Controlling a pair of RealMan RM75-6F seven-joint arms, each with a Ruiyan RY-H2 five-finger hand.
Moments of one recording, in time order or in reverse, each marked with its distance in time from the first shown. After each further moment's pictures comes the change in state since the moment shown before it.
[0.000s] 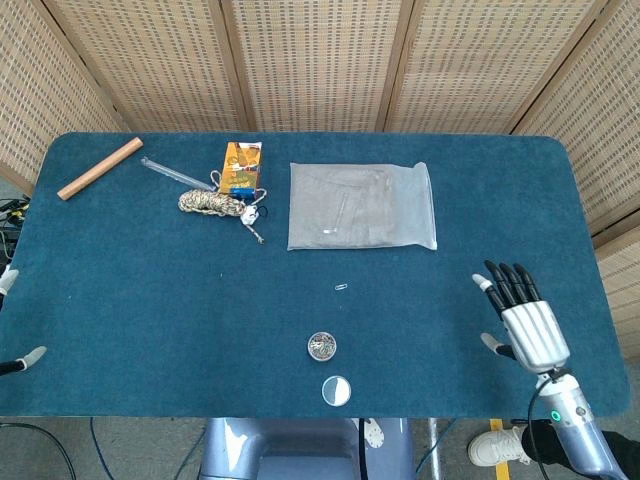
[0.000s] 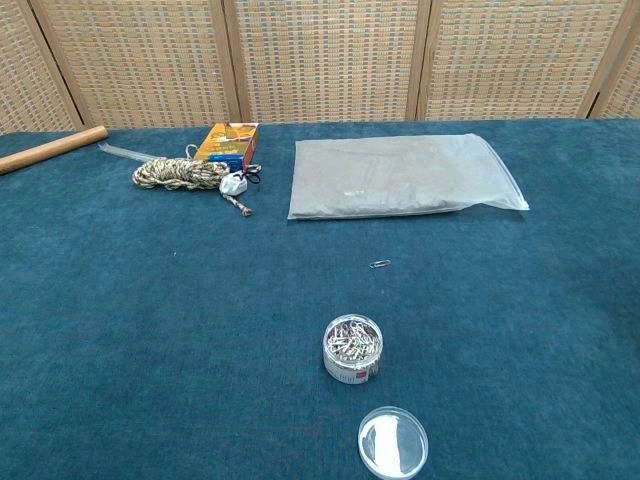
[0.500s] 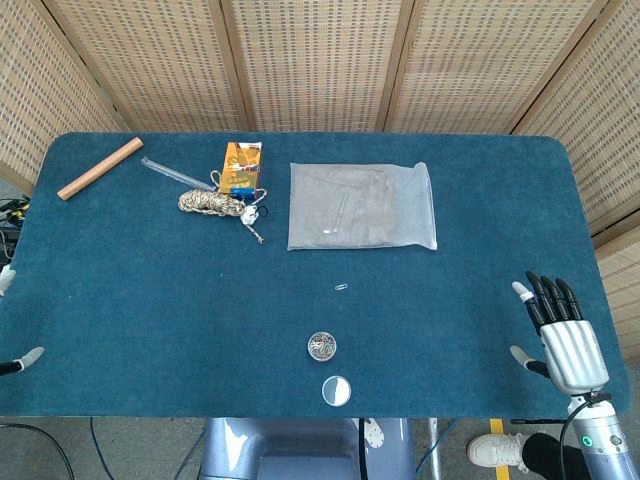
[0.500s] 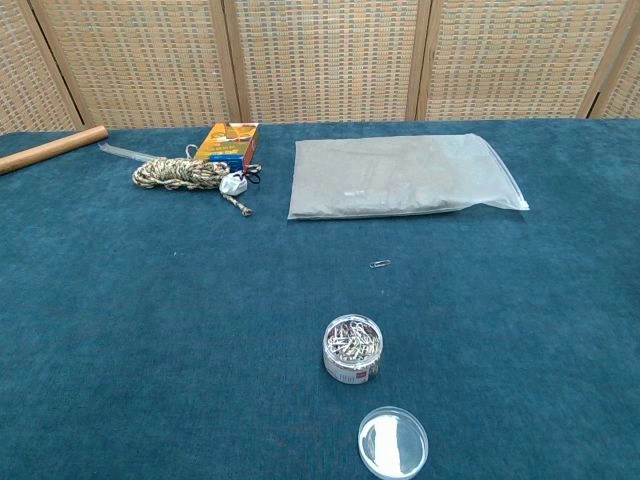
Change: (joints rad) left arm 0.008 0.006 0.008 0.001 0.019 0.018 -0.017; right arm -0.111 0.058 -0.067 -0.033 0.033 0.166 0.034
